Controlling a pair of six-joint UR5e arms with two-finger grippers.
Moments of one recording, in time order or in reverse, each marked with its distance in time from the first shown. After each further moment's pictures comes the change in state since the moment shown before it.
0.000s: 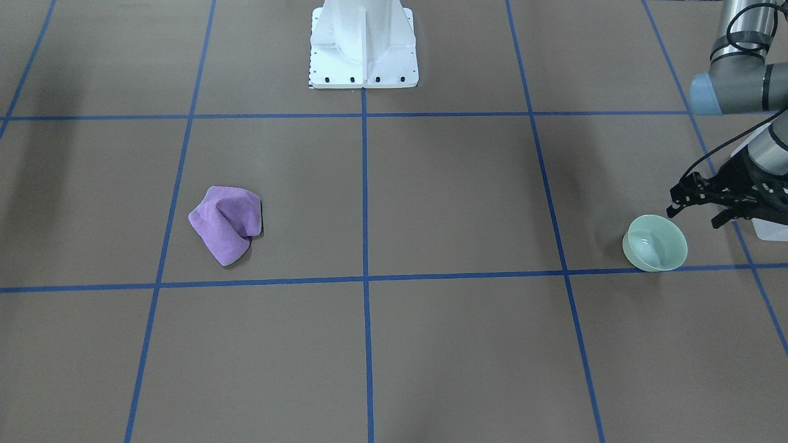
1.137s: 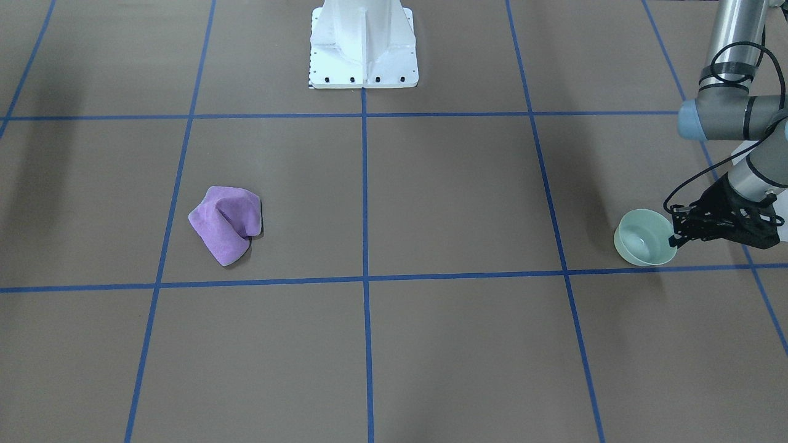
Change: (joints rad) left arm 0.033 -0.059 0.115 -0.112 0.014 -0.014; right arm -0.003 0.000 0.003 0.000 0.001 0.000
